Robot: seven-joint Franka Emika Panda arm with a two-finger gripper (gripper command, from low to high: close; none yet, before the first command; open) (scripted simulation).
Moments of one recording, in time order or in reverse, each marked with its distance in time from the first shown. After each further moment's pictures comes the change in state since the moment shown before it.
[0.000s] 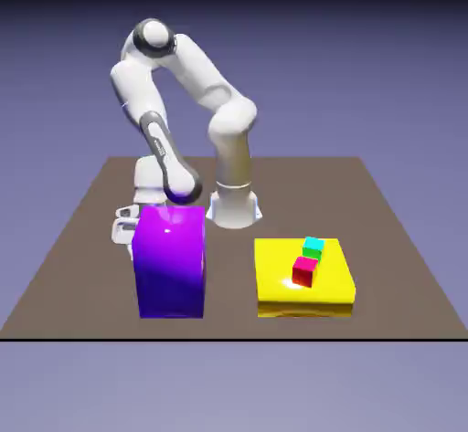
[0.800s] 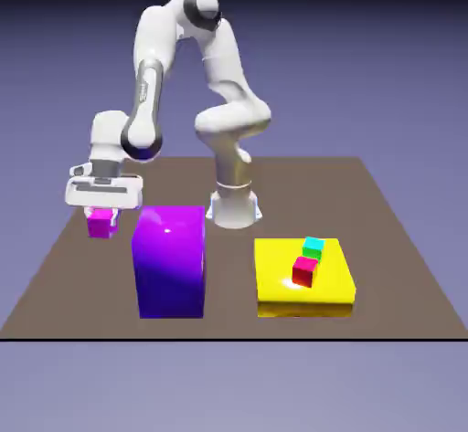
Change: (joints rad) arm -0.565 0.315 0.663 0.274 0.125 -0.649 0.076
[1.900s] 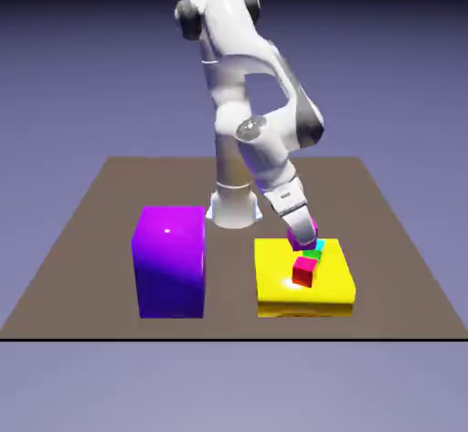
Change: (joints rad) arm 1.002 0.144 0.018 0.174 -0.110 -0.522 -0.539
